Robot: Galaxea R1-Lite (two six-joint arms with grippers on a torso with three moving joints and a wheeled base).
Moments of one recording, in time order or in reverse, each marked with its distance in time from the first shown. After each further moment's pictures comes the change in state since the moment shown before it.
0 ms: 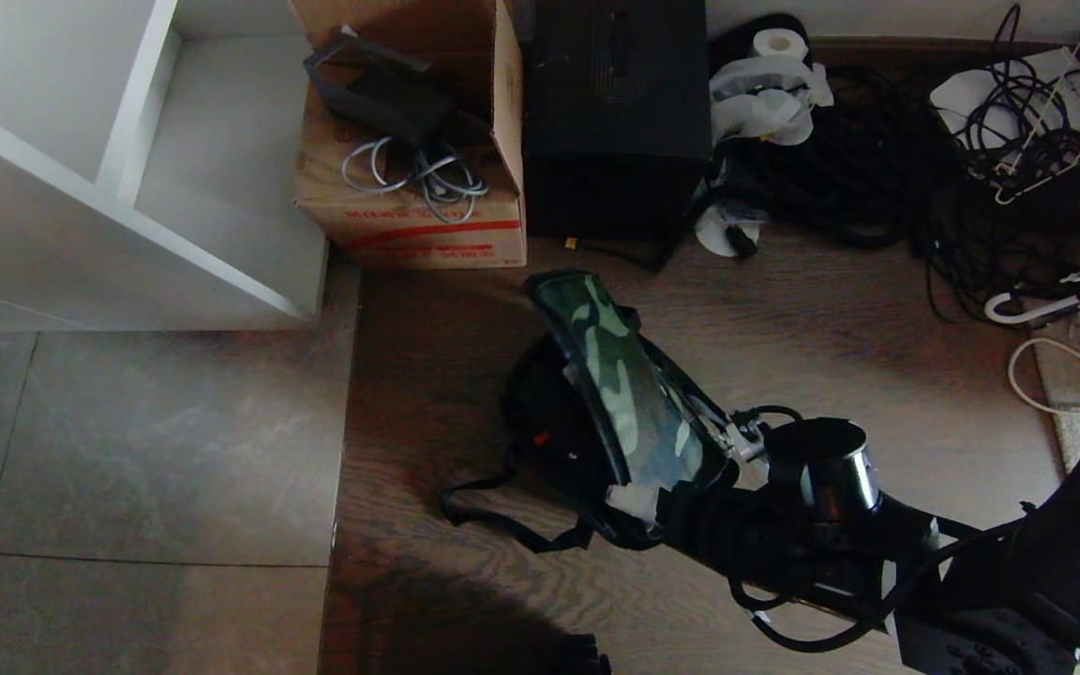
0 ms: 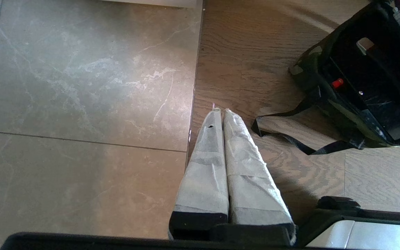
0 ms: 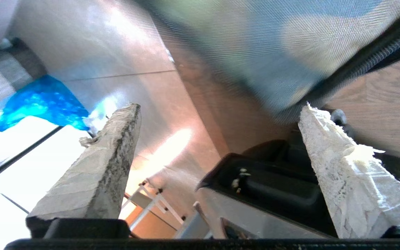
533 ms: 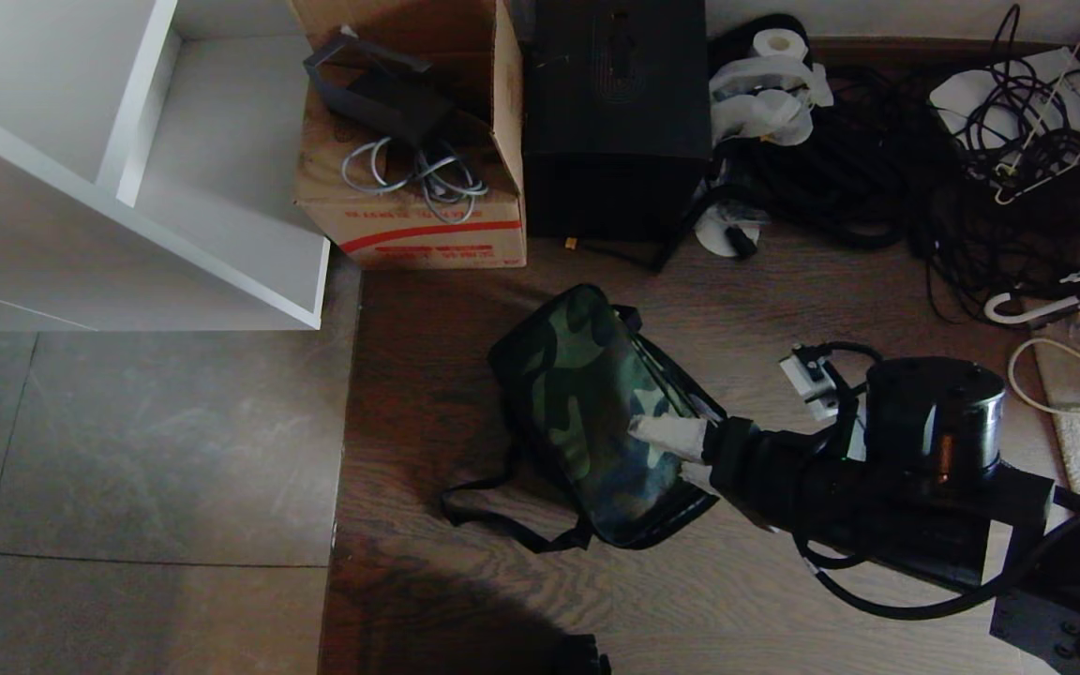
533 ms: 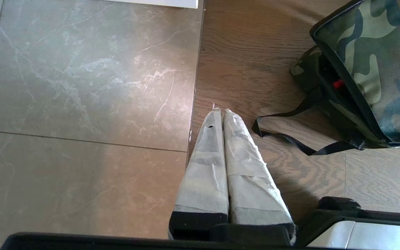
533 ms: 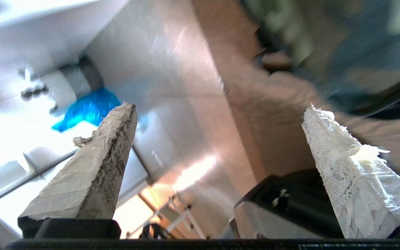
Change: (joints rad) left arm 0.000 0.000 0.000 0.000 0.000 0.000; right arm -0.060 -0.199 -0.006 0.012 0.094 0.006
